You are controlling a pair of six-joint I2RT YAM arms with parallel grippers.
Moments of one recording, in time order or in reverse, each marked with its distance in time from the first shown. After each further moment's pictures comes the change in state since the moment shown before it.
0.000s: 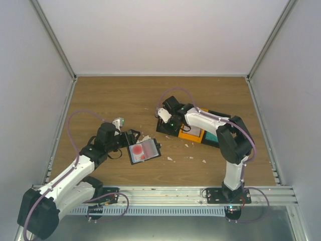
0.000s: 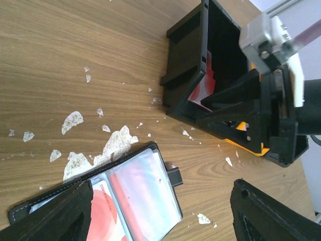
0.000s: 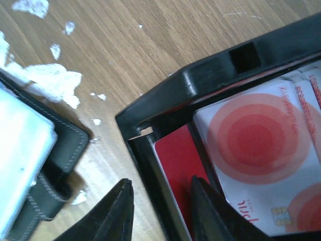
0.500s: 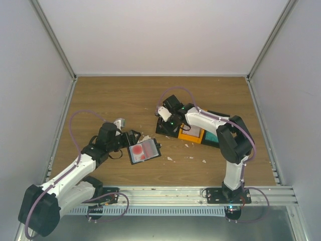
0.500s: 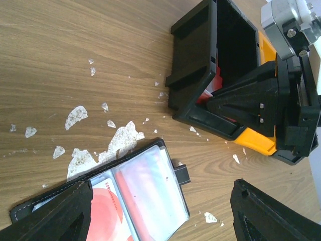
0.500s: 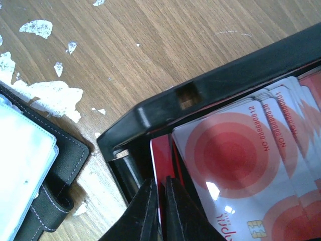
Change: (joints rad) left arm 0.000 0.038 -0.009 0.019 0.003 0.007; right arm -0.006 0.016 0.002 0.037 -0.011 0.019
